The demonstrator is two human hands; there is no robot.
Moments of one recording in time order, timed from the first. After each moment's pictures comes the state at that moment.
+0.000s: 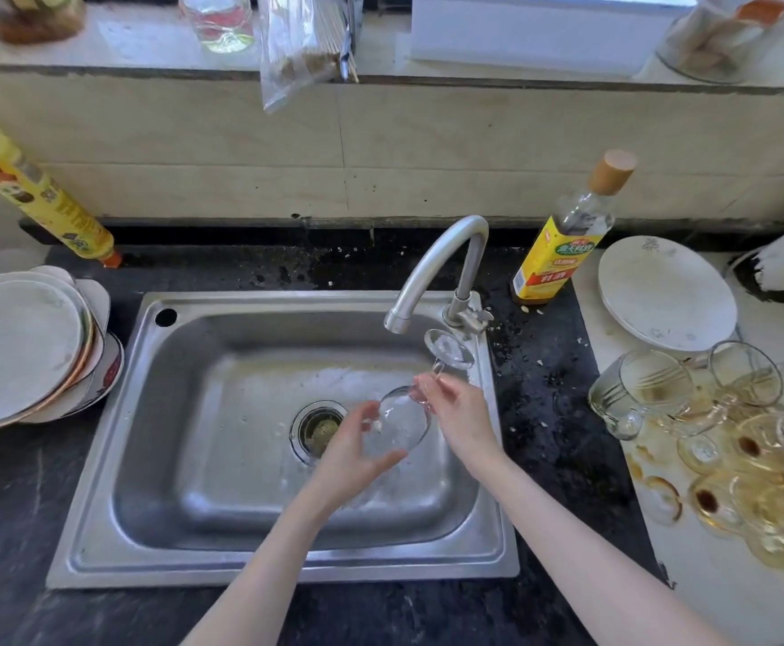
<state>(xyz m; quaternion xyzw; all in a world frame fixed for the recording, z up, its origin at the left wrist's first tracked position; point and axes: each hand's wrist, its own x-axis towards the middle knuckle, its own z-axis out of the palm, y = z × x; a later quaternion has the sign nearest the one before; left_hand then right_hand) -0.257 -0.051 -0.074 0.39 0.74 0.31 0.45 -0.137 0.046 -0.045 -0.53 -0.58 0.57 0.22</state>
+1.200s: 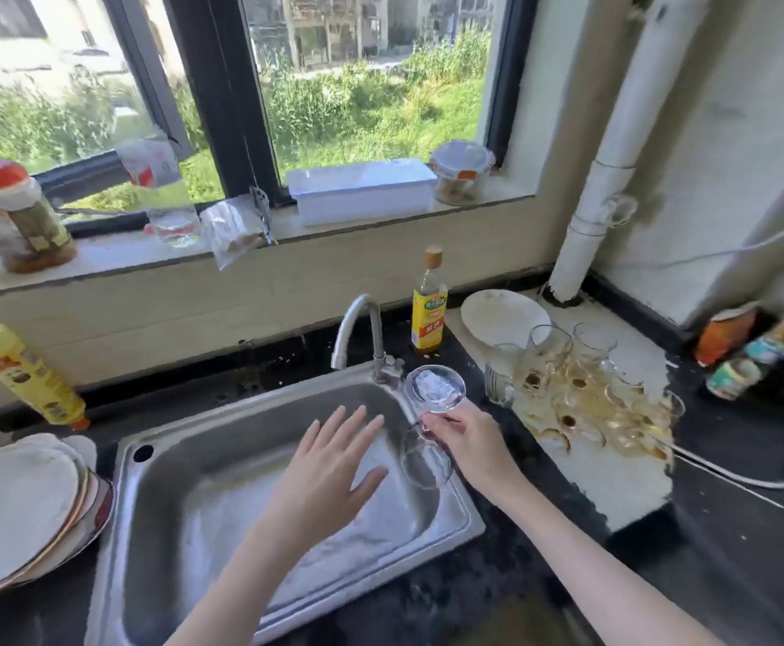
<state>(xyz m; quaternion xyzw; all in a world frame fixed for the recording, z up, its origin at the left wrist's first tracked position) -0.266 -0.107 0.057 0.79 0.61 0.04 0.05 -0.069 -0.072 0.085 -0.55 -0.64 0.40 0.36</state>
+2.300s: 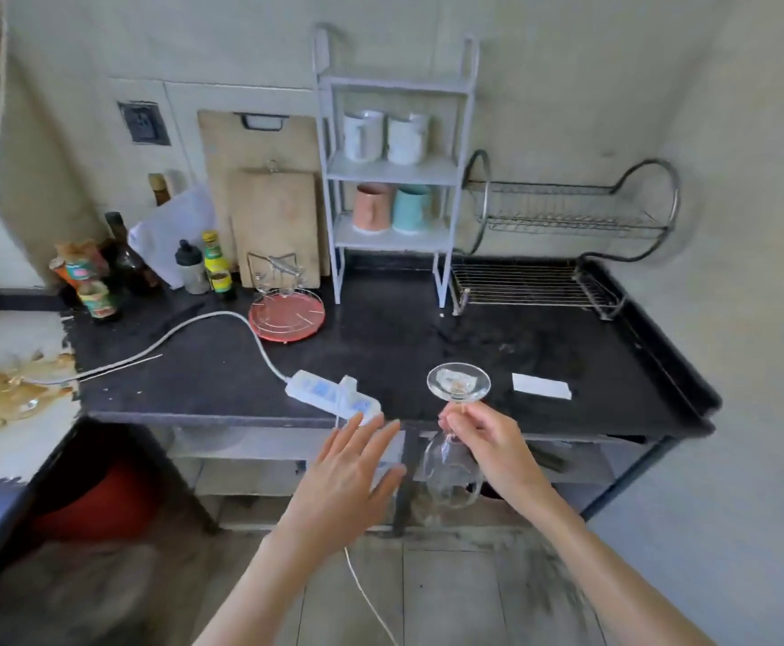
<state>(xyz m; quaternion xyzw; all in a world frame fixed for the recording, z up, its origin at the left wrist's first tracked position) 0.230 -0.529 0.080 0.98 0.05 0.04 0.17 0.337 -0.695 0.103 -0.78 -0.23 0.15 0.57</state>
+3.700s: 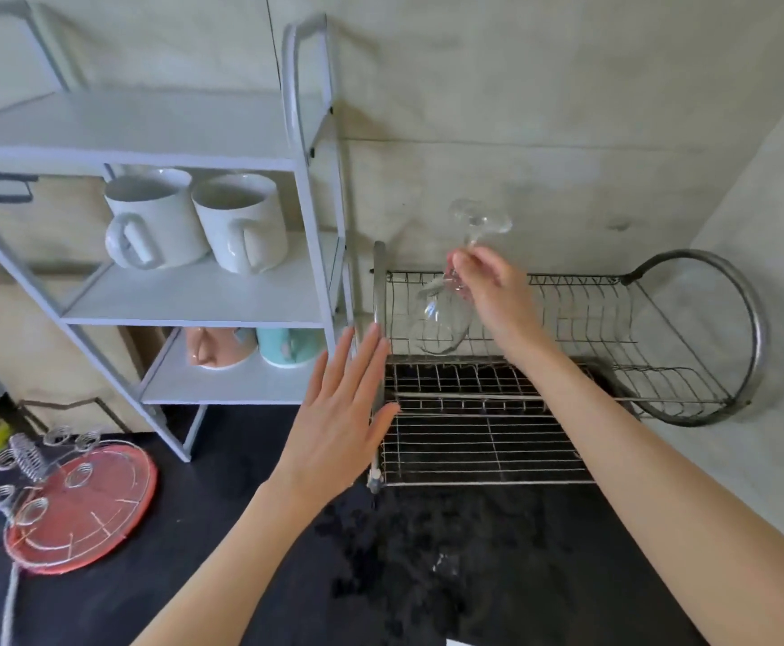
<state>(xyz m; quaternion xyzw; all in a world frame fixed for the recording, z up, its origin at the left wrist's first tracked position) 0.769 -0.501 0.111 0.98 0.02 0.20 0.03 0.923 -0.635 0.196 -0.75 -0.25 0.03 0.61</state>
